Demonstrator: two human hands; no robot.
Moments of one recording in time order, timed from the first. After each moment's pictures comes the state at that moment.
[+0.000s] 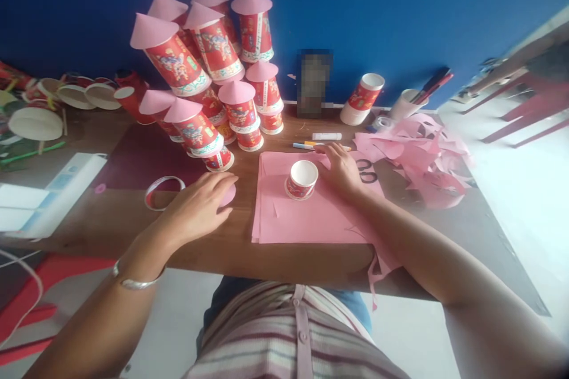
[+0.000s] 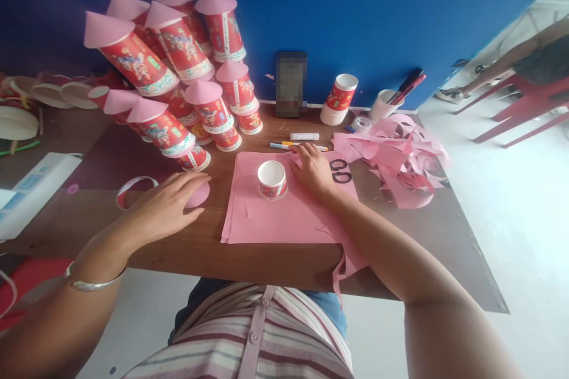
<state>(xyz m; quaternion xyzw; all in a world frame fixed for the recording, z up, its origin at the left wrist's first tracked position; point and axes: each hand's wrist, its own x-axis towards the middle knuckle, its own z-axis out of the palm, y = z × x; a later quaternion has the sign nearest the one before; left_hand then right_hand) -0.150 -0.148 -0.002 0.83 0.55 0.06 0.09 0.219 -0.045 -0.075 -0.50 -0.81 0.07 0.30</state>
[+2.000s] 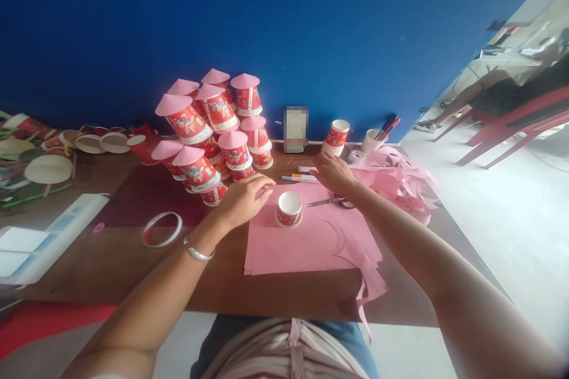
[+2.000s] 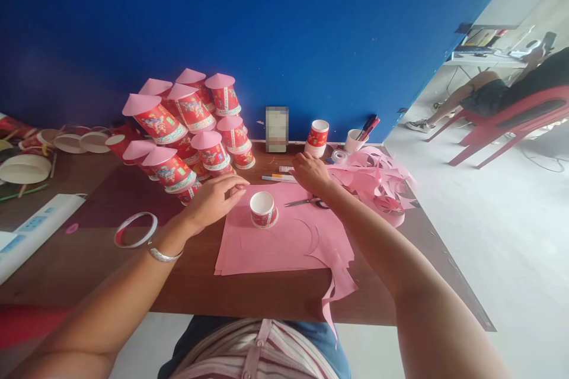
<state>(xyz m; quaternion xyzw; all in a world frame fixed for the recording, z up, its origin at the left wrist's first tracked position) -0.062 -0.067 0.004 0.85 0.43 0.30 0.11 0.241 0.015 -0.019 -0.54 -0.84 -0.09 0.03</state>
